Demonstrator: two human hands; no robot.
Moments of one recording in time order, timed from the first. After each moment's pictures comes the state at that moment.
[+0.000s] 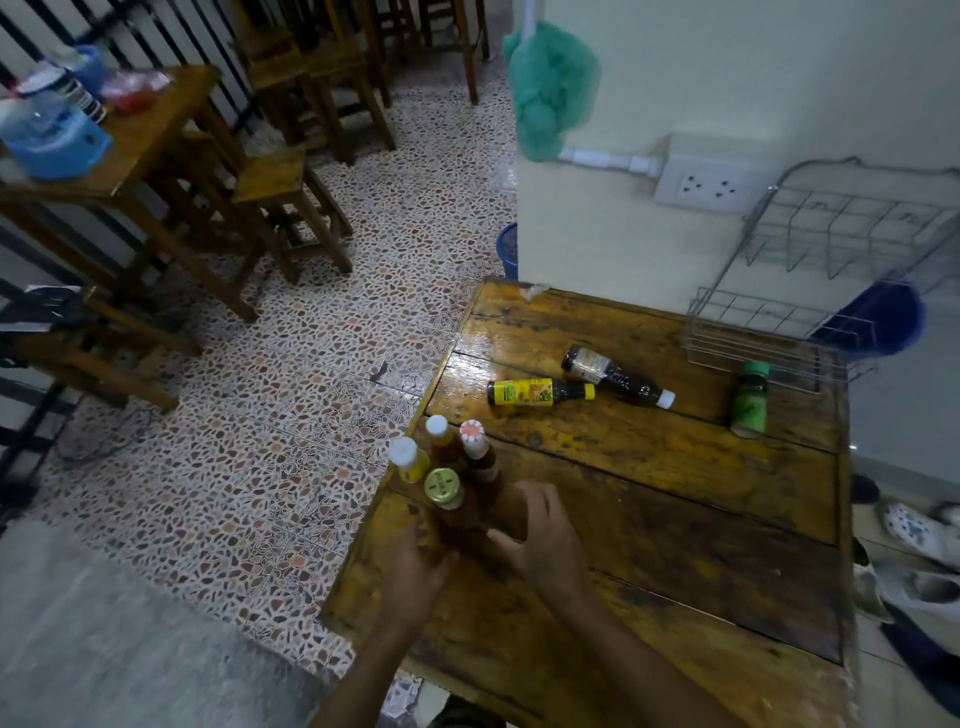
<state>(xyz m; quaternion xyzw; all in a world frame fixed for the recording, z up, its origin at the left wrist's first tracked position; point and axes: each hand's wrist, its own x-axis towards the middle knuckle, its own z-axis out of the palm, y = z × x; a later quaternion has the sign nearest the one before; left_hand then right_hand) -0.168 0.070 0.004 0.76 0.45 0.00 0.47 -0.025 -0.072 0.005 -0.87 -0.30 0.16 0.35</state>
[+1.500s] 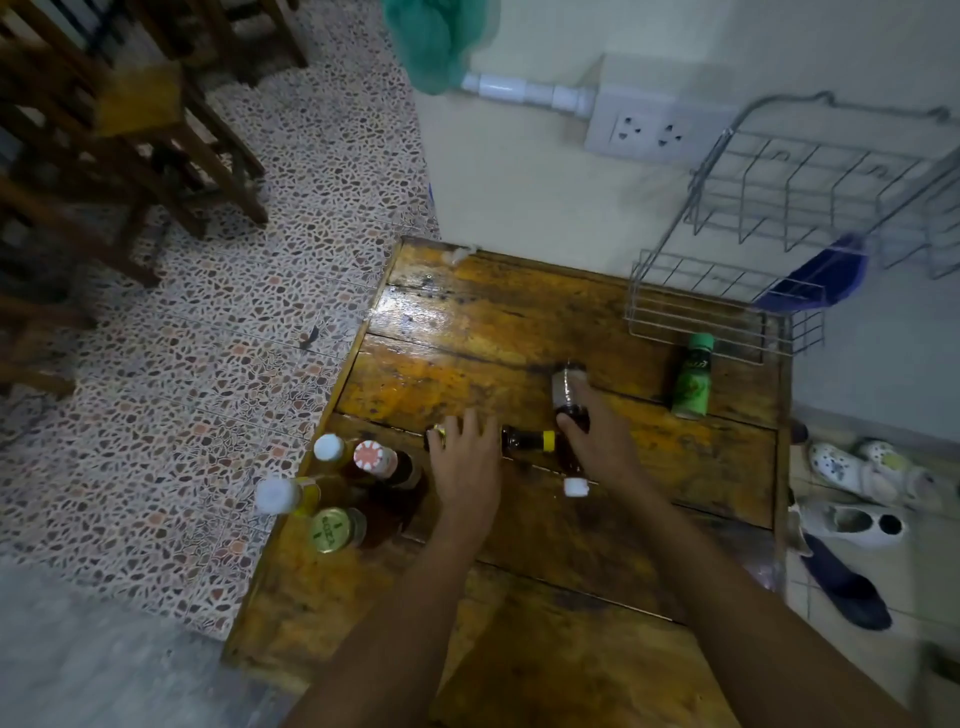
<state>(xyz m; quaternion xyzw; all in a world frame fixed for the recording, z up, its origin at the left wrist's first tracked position) 0.060 0.009 -0.014 0.96 0.27 -0.08 0.05 0.176 -0.130 -0.004 -0.89 -0.13 0.27 0.35</state>
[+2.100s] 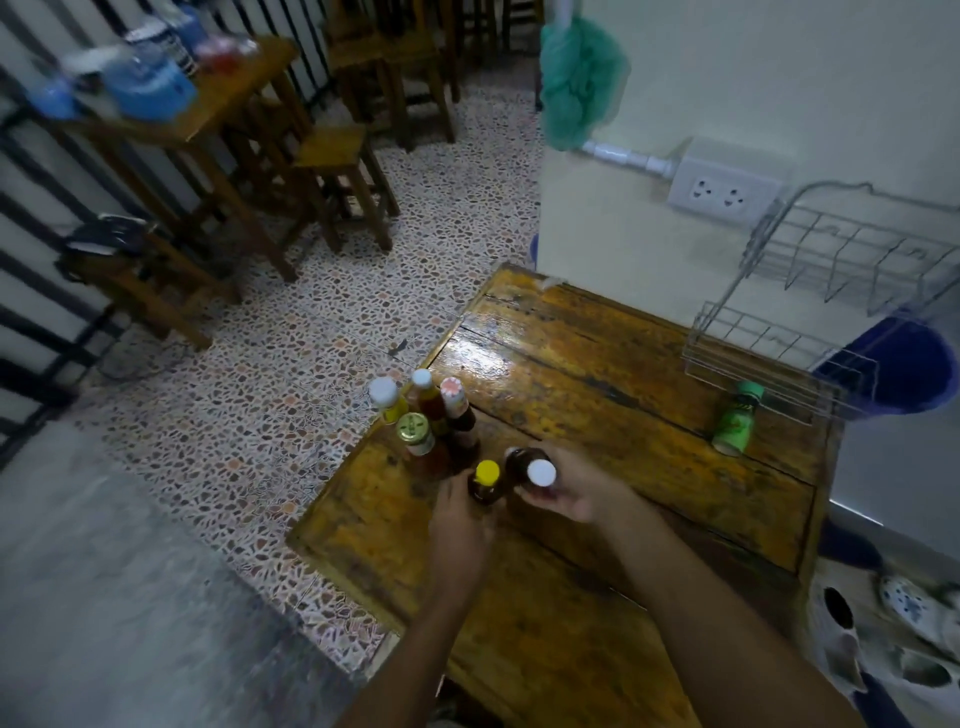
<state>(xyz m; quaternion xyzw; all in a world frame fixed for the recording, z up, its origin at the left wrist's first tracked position) -0.098 -0.050 0.016 0.79 0.47 0.14 0.38 0.081 -0.100 0.055 -0.57 0.16 0.62 0.51</state>
